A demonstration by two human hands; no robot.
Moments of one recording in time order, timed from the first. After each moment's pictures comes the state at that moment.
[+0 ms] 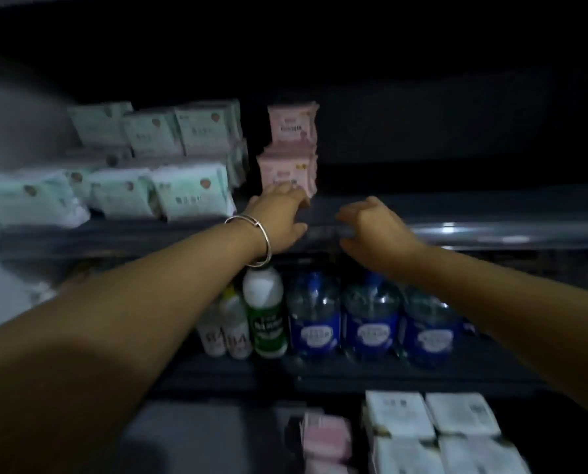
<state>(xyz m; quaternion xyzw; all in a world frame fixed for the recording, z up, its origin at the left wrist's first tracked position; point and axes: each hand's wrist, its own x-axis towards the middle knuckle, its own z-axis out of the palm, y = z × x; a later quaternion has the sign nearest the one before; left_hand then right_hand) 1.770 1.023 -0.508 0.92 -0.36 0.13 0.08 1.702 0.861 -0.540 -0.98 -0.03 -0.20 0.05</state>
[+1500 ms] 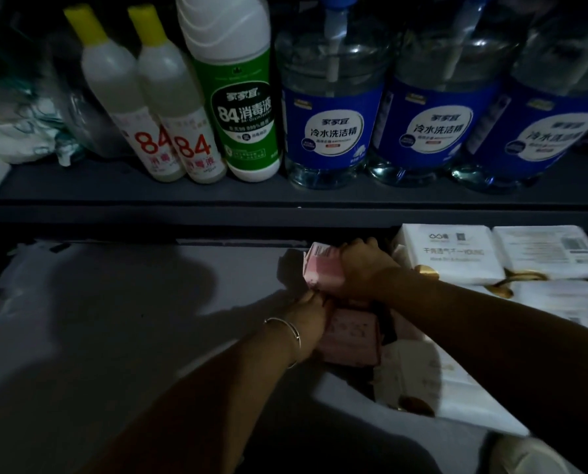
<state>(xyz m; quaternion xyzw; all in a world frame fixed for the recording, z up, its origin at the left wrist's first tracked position) 1.684 1.052 -0.961 0.86 -0.41 -0.30 0.02 1.694 0.912 -0.932 -0.97 0.07 0.23 0.08</state>
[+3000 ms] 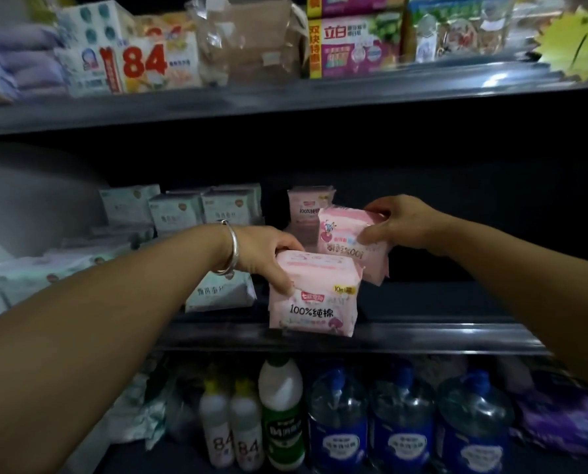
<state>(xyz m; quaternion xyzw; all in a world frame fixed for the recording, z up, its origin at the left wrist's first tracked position) 1.826 1.063 -0.402 0.90 -0.38 -0.15 0.16 1.757 0.838 -0.409 -0.92 0.05 -0.15 0.35</state>
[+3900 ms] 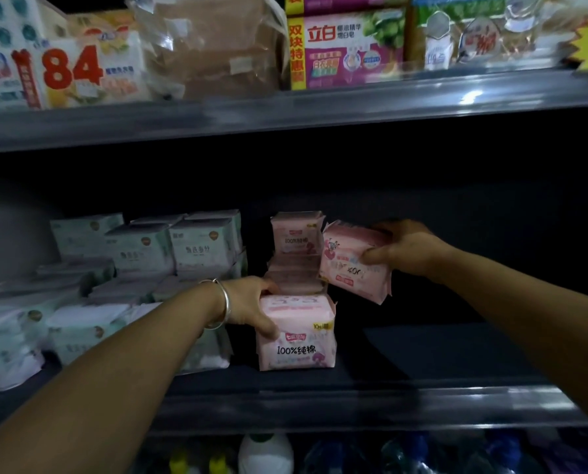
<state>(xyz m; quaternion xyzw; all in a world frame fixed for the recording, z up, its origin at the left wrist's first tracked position) 1.934 1.031 -0.450 0.92 -0.34 -0.12 0.16 1.823 0.794 -0.415 -0.90 0.09 -0.20 0.37</state>
